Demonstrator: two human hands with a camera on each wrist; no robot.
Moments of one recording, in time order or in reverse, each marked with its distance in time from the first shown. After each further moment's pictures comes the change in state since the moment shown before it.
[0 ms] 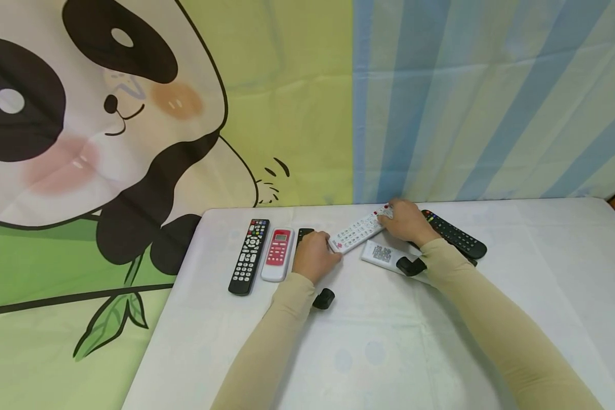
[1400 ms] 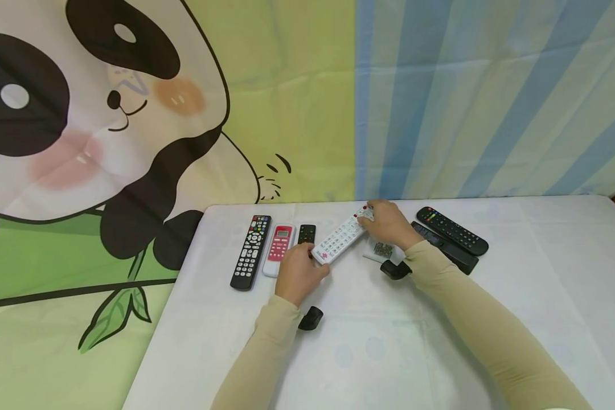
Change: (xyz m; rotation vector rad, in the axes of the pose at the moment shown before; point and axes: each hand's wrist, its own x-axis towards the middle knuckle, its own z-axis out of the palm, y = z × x) left_hand -0.049 -0.017 -0.015 -0.125 0.104 -0.049; right_hand -0.005 -0.039 0.014 0.078 -0.011 -0.107
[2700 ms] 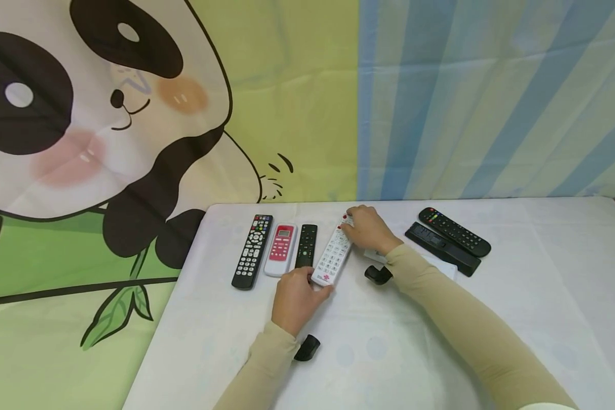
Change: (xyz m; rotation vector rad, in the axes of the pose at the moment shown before) left_hand -0.046 -0.010 0.004 0.019 0.080 0.074; right_hand 0.008 -0.030 0.029 -0.004 0.014 -0.071
